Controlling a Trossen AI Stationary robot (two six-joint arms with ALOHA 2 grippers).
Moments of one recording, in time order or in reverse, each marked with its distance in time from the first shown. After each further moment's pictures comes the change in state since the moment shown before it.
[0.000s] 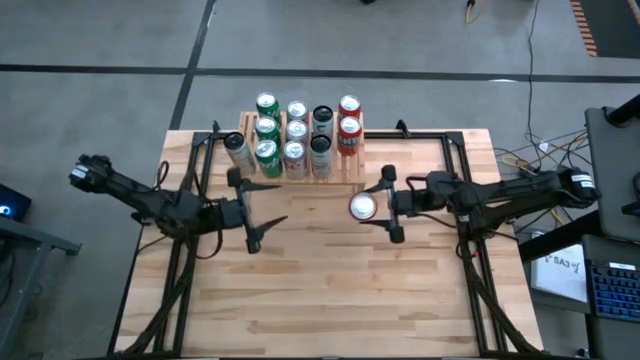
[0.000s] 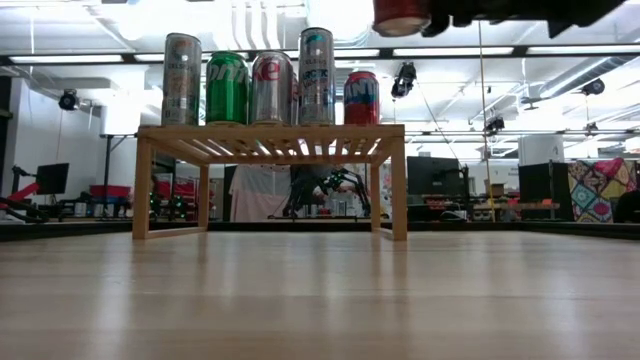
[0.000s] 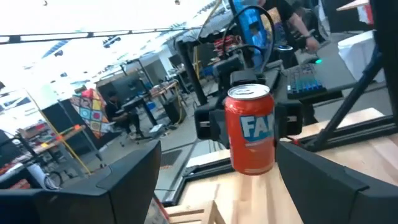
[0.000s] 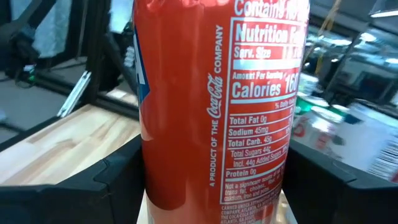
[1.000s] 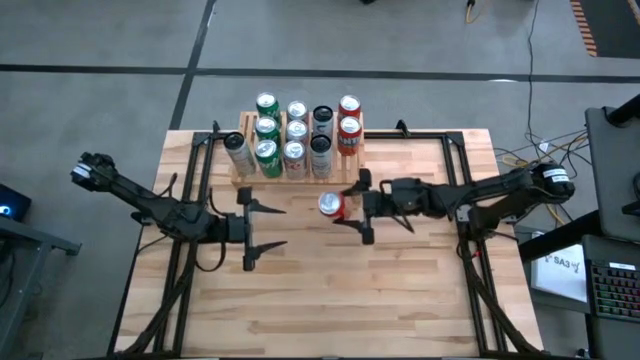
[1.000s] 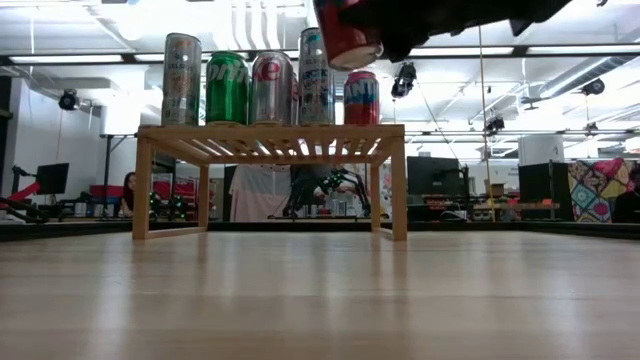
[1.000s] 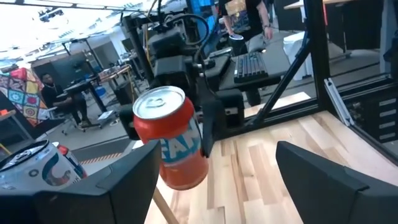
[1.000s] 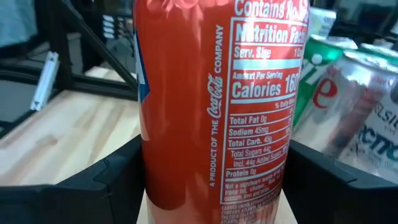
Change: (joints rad) left arm -0.053 -0.004 -0.116 -0.035 0.108 -0.178; right arm 0.045 0.276 0.185 -0.060 0.164 0.149
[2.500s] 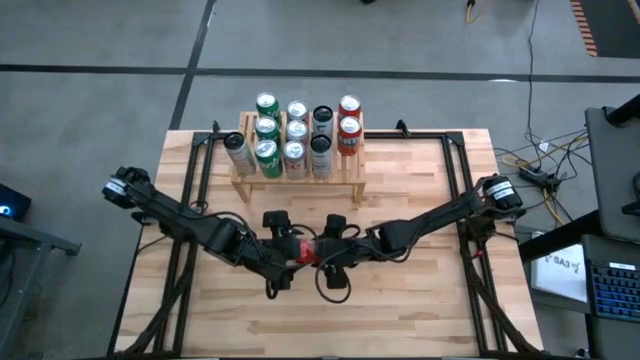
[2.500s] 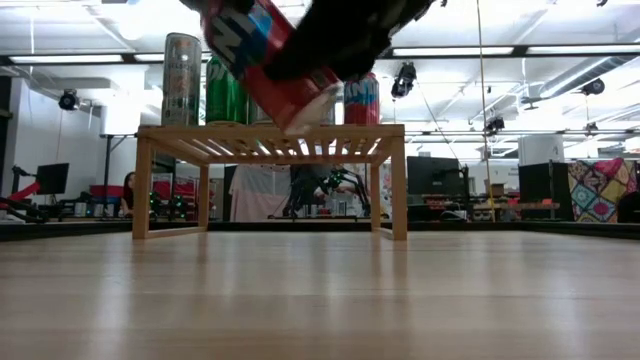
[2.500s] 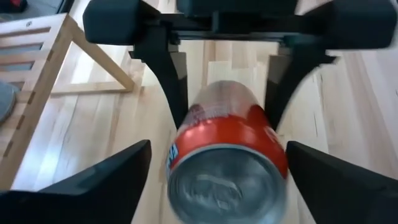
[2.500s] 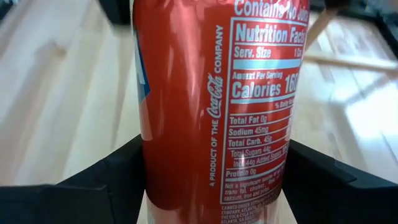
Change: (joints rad) left arm 0.002 0.520 0.550 -0.896 0.029 -0.578; right arm 0.259 0.463 0.495 -0.542 0.283 0.240
